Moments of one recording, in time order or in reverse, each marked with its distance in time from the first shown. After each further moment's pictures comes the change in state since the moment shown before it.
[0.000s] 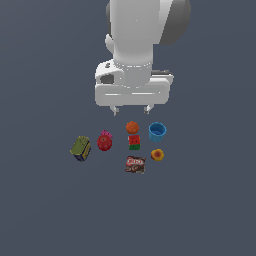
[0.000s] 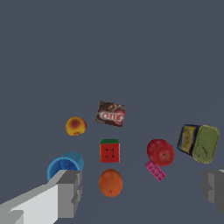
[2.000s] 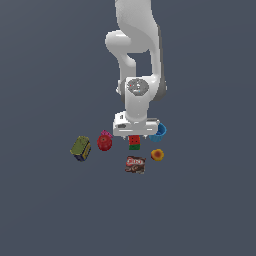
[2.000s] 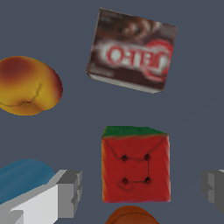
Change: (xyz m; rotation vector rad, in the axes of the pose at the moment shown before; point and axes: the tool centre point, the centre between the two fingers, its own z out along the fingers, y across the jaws) arm -0.071 -0.026 0.233 0.005 -0.034 0.008
